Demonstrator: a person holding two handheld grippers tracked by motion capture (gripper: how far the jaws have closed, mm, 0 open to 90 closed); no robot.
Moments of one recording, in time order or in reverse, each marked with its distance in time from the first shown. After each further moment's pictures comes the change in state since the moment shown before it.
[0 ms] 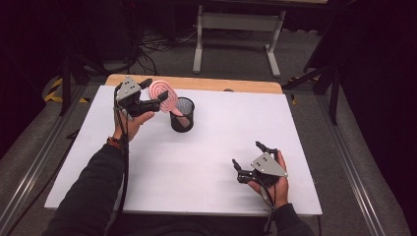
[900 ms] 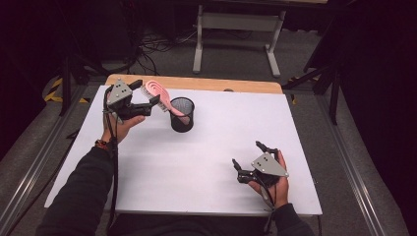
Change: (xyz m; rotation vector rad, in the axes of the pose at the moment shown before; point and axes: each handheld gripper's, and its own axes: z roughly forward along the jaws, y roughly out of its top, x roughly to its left) left arm 0.009 -0.003 -0.023 0.017 0.015 0.079; right arm 0.000 0.000 0.000 -0.005 0.003 0.000
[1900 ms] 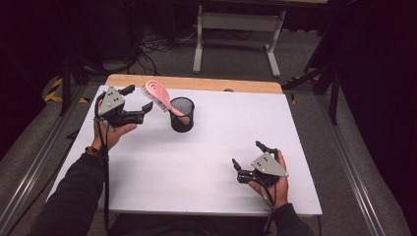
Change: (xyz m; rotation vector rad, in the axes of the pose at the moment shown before) left arm 0.000 -0.012 -0.026 0.007 0.007 0.065; right arm 0.000 0.000 0.000 -0.003 0.001 0.004
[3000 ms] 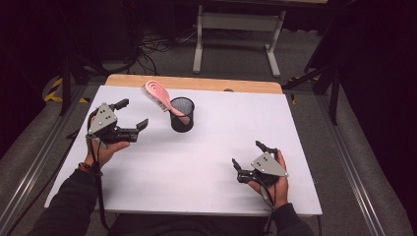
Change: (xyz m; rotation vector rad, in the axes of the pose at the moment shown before) left arm -0.018 -0.025 -0.033 -0.014 -0.043 -0.002; right arm 0.000 0.001 0.000 -0.004 -0.001 -0.006
